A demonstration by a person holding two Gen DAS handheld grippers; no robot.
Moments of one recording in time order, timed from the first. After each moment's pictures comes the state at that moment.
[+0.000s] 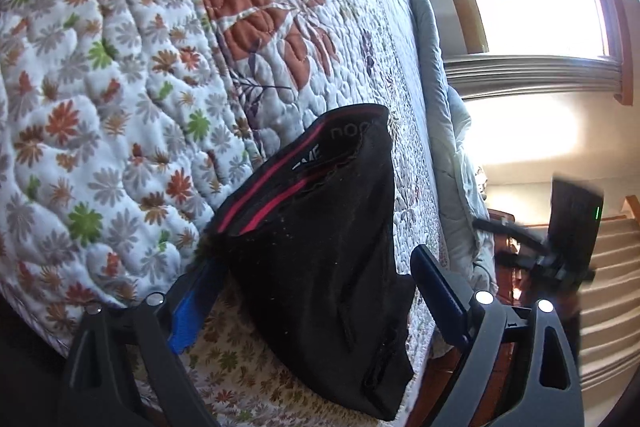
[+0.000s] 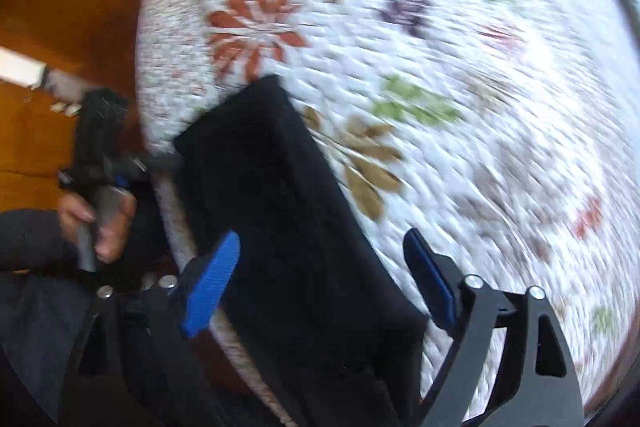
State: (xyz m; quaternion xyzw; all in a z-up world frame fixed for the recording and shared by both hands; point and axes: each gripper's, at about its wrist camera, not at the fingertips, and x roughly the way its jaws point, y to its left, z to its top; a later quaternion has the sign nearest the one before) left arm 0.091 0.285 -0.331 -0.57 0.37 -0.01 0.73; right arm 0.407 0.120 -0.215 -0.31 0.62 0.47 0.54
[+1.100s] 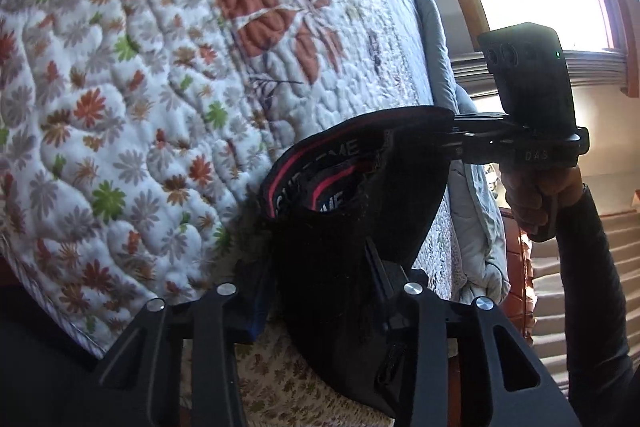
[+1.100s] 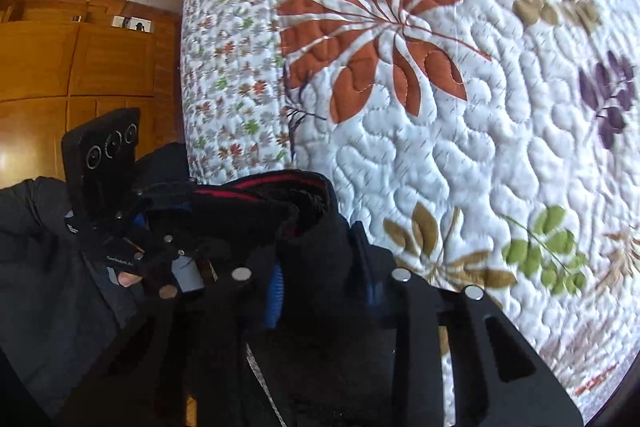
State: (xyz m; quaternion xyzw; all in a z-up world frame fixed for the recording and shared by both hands) left arm 0.089 0.278 -0.329 -0.56 0.38 0.00 0.73; right arm 0.376 0.241 -0.287 -0.37 0.65 0.55 0.36
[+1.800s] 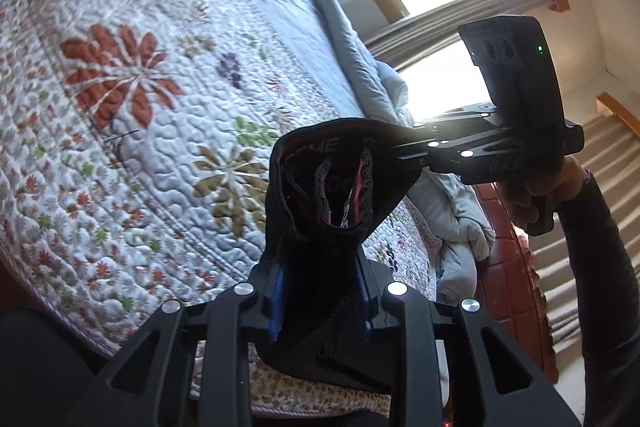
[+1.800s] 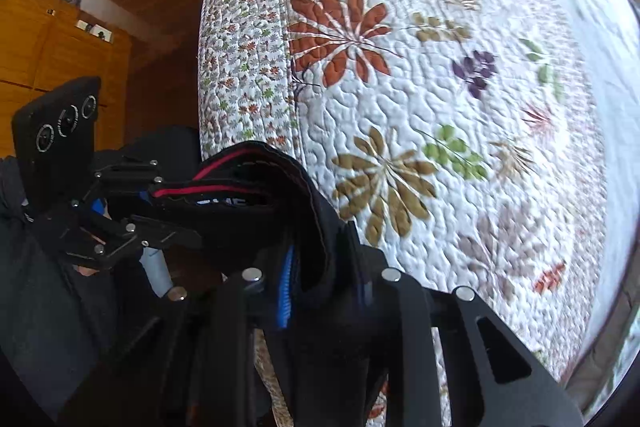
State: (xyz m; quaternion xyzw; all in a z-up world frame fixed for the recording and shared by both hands) left arm 0.088 0.206 -0.193 -0.46 0.33 -0.08 0.82; right arm 0.336 0.141 -0.128 -0.43 0.57 0.49 0.50
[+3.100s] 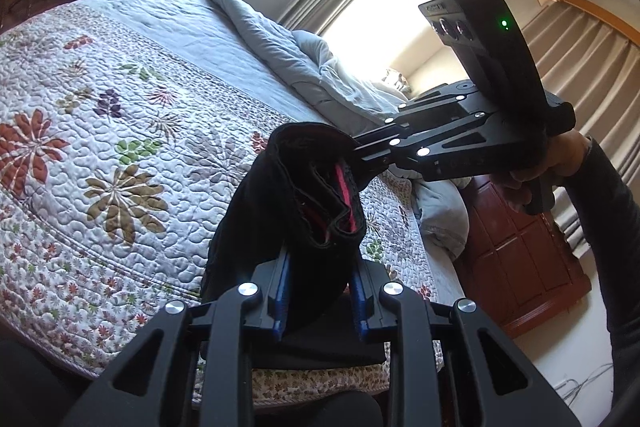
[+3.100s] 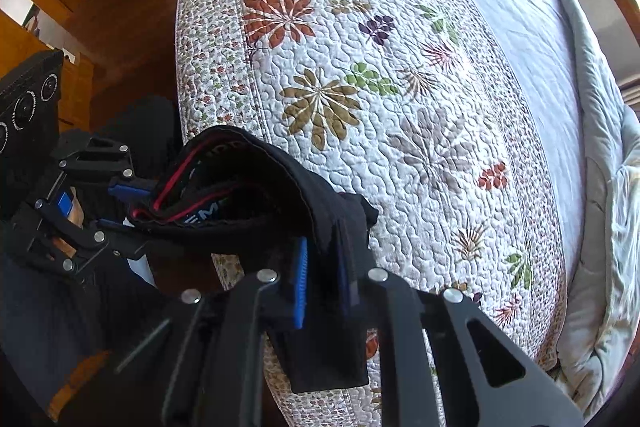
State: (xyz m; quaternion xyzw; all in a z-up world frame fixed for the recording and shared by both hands) left arm 0.097 0.064 -0.098 -0.31 0.34 -0.18 0.87; right arm 0.309 -0.019 -0.048 -0.41 0.53 0.43 0.60
